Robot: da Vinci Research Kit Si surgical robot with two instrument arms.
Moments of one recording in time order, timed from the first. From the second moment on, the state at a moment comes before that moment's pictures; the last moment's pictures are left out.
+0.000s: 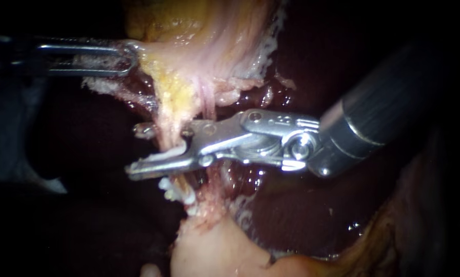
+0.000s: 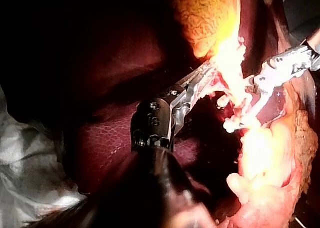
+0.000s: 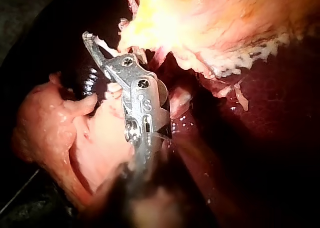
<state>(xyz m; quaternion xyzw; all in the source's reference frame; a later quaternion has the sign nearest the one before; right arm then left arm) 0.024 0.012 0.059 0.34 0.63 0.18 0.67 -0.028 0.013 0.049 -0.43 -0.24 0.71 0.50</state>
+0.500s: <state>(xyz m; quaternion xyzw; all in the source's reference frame) 0.024 0.013 0.055 0.36 0.63 0.21 0.66 -0.028 0.013 0.049 -0.43 -0.24 0.71 0.50</state>
